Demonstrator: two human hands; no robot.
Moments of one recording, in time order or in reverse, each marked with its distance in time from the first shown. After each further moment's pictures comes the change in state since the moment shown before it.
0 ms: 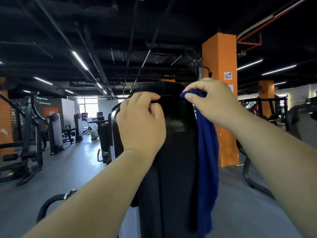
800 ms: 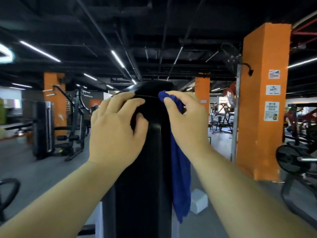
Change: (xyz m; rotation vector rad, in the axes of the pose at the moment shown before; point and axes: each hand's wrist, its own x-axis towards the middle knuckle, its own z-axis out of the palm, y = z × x) left_hand -0.028 0.023 0.015 0.561 0.028 0.248; right_hand -0.016 0.044 0.039 0.616 0.237 -0.028
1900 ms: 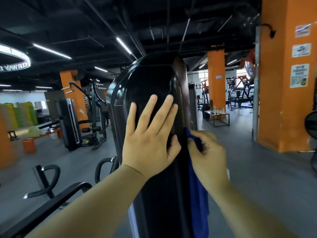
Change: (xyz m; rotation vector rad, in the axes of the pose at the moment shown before) left_hand -0.079 0.004 0.016 0.483 -0.157 0.461; right_hand -0.144 0.054 -0.023 0.018 -0.029 0.196
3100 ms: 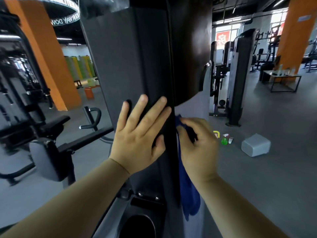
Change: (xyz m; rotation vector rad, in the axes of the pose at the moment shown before) left_hand -0.104 0.073 0.020 0.086 -0.171 -0.003; right_hand -0.076 0.086 -0.006 0.211 -0.078 0.031
